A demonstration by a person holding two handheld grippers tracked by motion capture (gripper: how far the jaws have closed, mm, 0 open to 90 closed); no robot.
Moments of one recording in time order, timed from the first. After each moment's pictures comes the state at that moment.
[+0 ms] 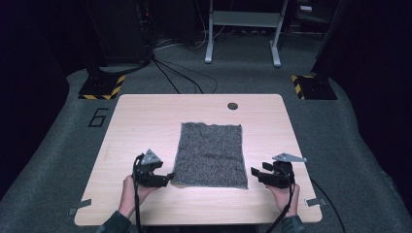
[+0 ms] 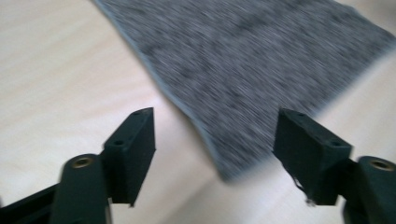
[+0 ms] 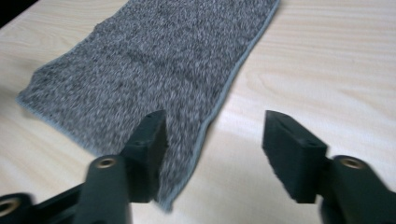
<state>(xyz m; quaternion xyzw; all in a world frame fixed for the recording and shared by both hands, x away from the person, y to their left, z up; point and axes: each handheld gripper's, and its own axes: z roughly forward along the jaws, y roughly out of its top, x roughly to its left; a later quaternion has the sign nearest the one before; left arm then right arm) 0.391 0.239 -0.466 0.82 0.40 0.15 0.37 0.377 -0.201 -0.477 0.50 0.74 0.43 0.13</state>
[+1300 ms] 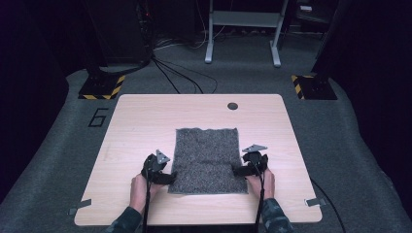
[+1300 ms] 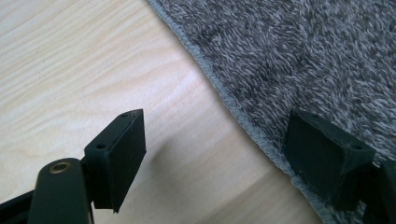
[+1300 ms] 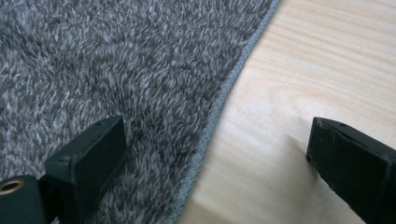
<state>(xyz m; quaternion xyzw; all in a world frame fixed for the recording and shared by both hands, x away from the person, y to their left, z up) 0.399 0.221 -0.513 0.84 0.42 0.20 0.28 0.436 -0.136 -0.524 0.48 0.80 0.31 0.19</state>
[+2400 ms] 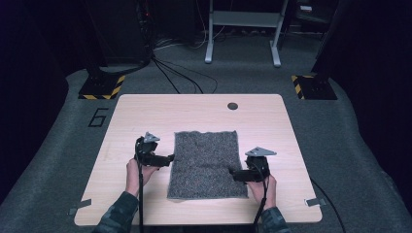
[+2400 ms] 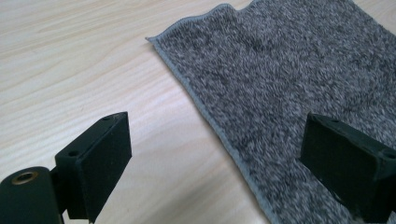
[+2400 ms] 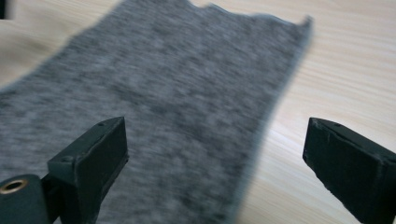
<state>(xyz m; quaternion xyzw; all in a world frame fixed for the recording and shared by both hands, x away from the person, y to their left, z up) 0.445 0.243 -0.470 0.80 0.46 0.16 0.36 0.395 -0.129 -0.477 0.45 0.78 0.40 0.16</state>
